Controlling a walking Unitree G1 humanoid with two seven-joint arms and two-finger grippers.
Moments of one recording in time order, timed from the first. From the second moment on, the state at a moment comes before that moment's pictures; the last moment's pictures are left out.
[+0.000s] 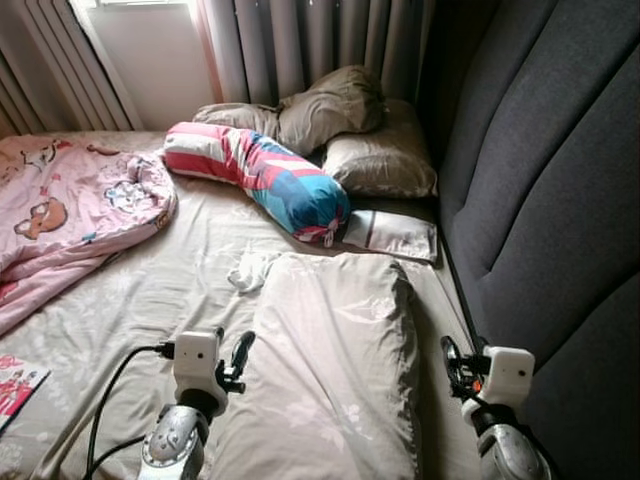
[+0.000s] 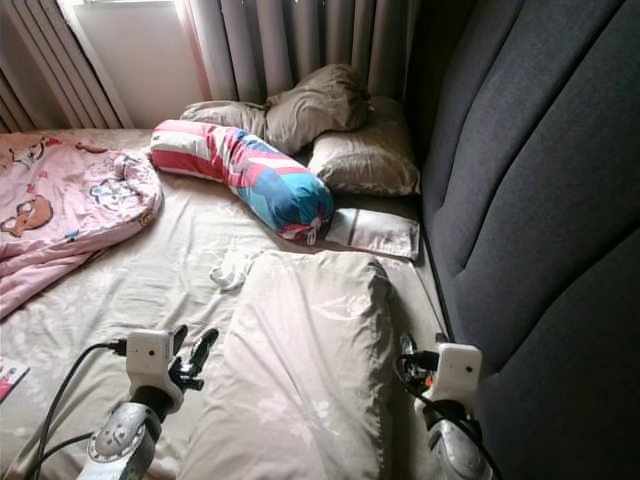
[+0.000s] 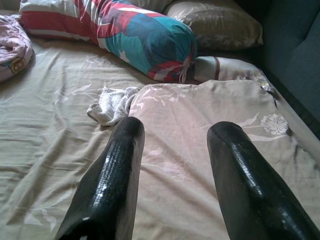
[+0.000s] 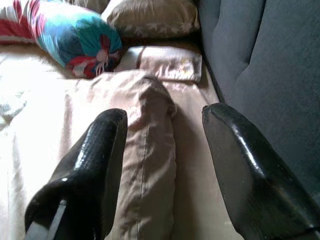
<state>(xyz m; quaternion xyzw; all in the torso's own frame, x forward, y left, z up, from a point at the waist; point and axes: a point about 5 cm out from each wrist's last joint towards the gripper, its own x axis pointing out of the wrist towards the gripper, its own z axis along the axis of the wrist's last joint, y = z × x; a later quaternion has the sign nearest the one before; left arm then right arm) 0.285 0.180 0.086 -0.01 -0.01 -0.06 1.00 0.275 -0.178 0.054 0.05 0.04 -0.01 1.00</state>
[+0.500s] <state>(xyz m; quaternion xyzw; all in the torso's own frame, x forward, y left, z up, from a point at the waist) 0.288 0.179 0.091 -0.01 -0.02 -0.06 1.00 0.274 -0.174 0.053 0.05 0.04 0.01 1.00</state>
